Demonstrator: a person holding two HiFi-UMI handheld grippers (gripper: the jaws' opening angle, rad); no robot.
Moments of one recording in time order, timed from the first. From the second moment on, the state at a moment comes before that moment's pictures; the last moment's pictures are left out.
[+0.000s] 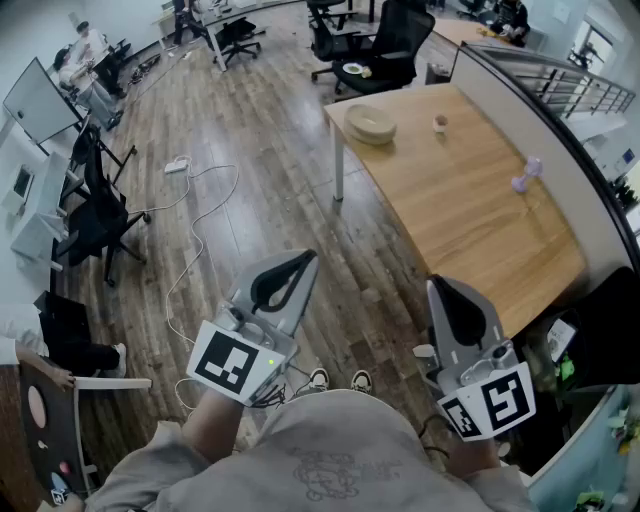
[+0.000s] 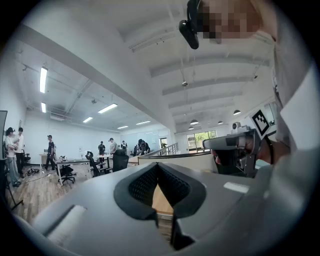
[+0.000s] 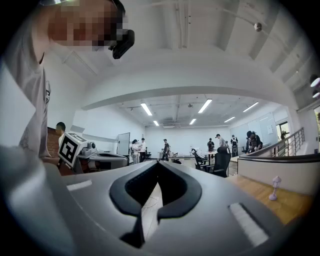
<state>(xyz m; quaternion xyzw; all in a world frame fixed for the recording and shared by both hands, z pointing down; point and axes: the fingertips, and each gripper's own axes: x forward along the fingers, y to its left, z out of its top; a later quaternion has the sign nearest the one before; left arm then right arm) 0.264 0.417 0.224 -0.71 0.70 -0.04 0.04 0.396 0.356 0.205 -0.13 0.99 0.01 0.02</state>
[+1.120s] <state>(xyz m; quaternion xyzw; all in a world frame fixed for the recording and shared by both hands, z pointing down) 0.299 0.389 0.231 -0.66 0.75 -0.03 0.04 0.442 0.319 0.218 -0.09 1.00 0.00 0.00</state>
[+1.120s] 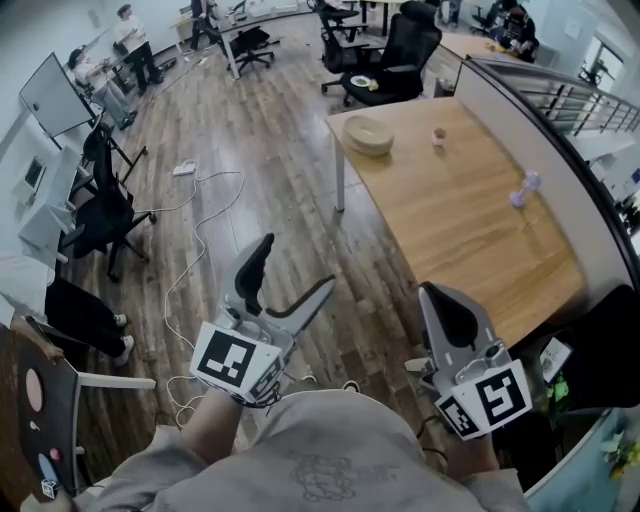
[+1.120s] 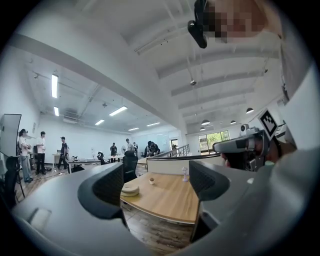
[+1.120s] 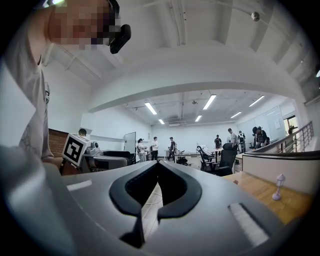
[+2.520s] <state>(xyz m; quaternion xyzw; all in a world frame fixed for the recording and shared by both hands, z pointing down) 0.058 0.266 0.256 -0.65 0.75 -0.05 0.01 0.208 0.172 0.234 -0.13 0.99 0.00 -0.01</state>
